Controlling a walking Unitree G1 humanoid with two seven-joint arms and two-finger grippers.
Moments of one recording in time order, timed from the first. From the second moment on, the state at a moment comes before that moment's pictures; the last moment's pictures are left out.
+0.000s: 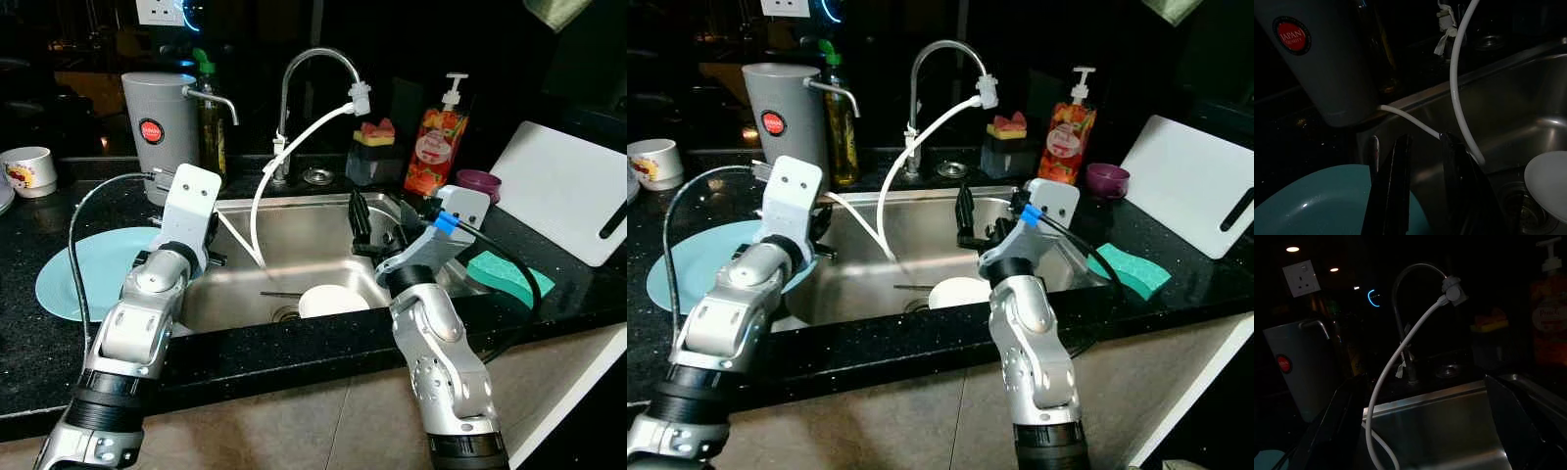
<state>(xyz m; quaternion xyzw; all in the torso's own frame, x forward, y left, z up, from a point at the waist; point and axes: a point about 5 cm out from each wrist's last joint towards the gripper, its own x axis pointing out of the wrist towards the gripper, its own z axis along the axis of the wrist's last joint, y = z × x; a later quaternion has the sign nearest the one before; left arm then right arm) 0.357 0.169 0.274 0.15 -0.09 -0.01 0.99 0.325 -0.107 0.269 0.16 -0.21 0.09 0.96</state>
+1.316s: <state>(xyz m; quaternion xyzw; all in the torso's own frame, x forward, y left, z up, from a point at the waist) 0.398 0.220 0.259 0.06 0.08 0.04 0.99 0.325 -0.114 0.270 0.16 -0.22 0.07 0.96</state>
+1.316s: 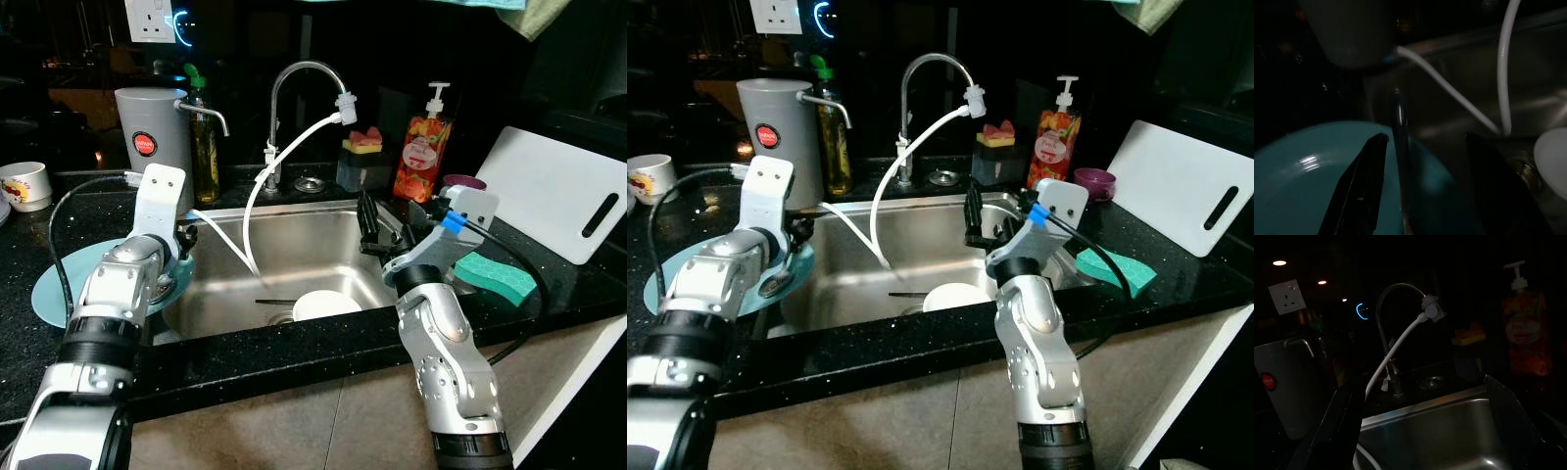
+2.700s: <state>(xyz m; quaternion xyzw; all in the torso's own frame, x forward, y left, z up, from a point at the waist) 0.400 0.262 0.220 0.00 0.16 0.13 0.98 0.325 -0.114 0.269 0.16 -0.22 0.07 0.96</state>
